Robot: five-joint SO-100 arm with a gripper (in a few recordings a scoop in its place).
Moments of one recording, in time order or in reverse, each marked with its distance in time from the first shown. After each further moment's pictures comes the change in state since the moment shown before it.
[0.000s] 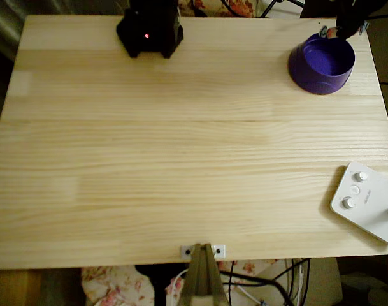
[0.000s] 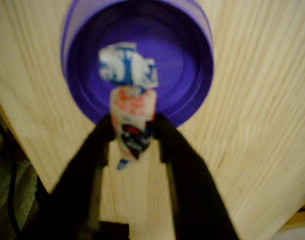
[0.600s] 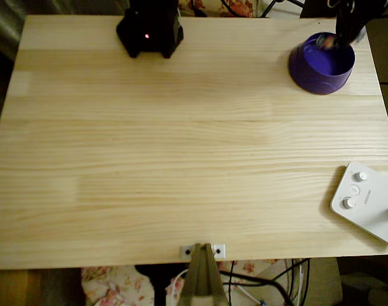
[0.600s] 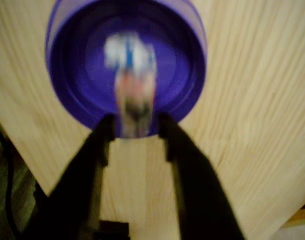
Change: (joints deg) arm 1.2 -0.8 0.0 0.4 0.0
